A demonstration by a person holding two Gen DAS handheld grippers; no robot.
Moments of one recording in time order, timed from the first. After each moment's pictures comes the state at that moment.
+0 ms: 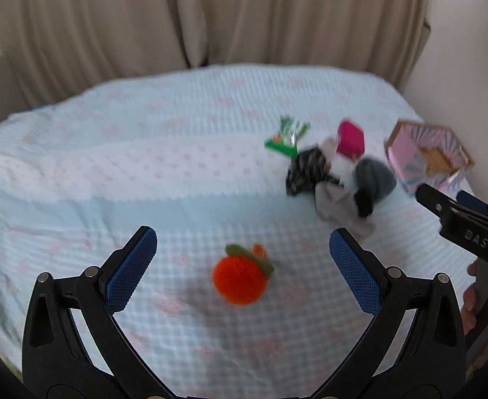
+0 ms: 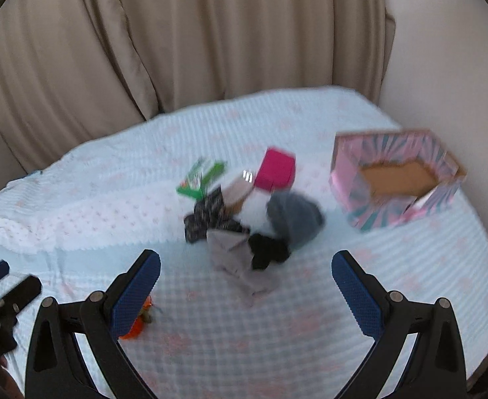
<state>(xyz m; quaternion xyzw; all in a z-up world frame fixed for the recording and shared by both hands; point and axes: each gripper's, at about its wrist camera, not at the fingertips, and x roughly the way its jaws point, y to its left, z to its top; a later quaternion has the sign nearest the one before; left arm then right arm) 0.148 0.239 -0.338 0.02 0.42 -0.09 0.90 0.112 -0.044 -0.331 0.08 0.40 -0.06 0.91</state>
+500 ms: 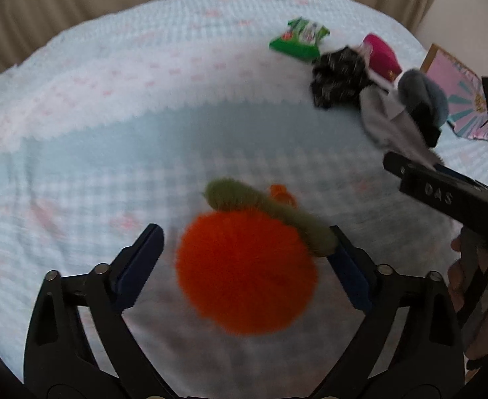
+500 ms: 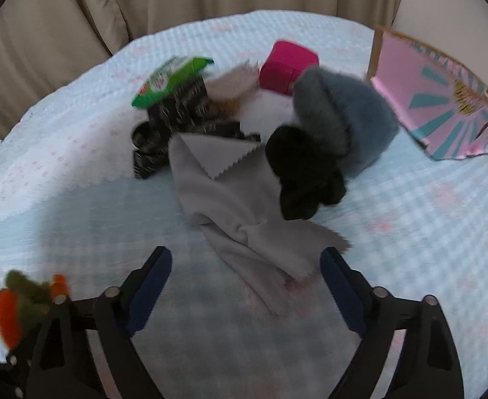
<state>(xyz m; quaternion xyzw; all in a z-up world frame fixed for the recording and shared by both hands) 0.192 0.234 -0.512 0.03 0.50 -0.11 0.86 0.183 -0.026 -0.509 0.08 0.48 -0.09 0.87</state>
